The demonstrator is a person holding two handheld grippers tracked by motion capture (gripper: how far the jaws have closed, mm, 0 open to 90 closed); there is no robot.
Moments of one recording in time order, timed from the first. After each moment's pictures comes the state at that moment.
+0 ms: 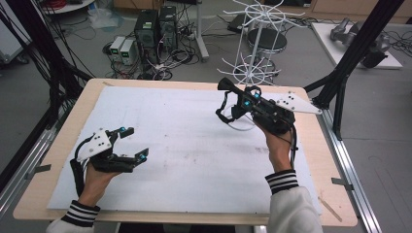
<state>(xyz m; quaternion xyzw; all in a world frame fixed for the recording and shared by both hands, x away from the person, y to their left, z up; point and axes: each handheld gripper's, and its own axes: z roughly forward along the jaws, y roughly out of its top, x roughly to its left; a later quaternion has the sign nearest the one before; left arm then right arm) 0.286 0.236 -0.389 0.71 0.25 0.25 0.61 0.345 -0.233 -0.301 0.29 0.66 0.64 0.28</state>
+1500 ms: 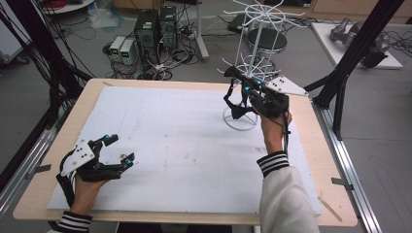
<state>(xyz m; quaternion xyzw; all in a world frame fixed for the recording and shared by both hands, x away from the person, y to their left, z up) 0.269 0.267 -0.414 0.67 0.28 0.28 0.62 0.387 -0.223 -0.292 0.34 0.67 0.55 0.35</state>
